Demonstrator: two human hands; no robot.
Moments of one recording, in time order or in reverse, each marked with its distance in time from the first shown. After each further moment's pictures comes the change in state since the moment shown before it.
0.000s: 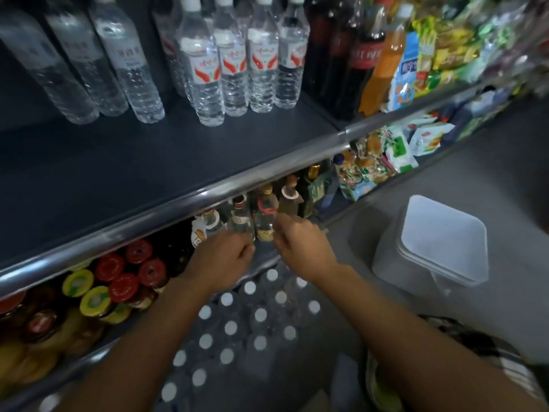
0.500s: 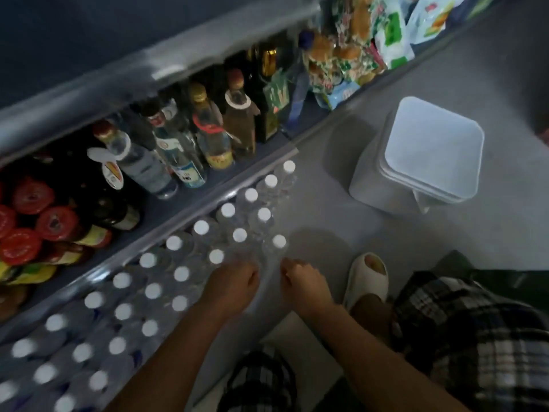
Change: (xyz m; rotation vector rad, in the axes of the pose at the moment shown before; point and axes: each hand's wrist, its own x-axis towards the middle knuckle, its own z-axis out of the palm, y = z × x) left_hand -0.017 0.027 0.220 -0.081 -0.403 -0.116; right_hand -0.144 0.120 0.156 0.068 -0.435 0.507
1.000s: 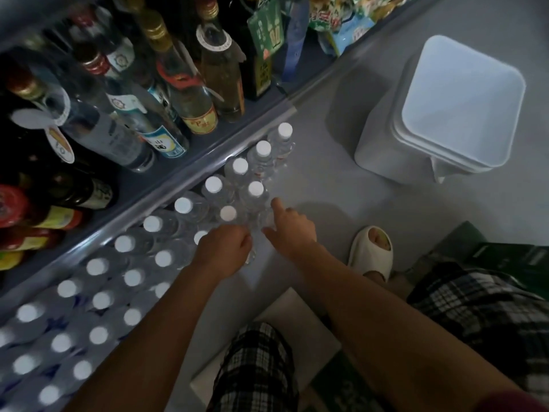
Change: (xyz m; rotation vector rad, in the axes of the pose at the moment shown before) left_hand 0.059 -0.011 0.010 0.054 -0.019 -0.060; right_hand 0.093 0.014 0.012 -0.030 -0.007 0.026
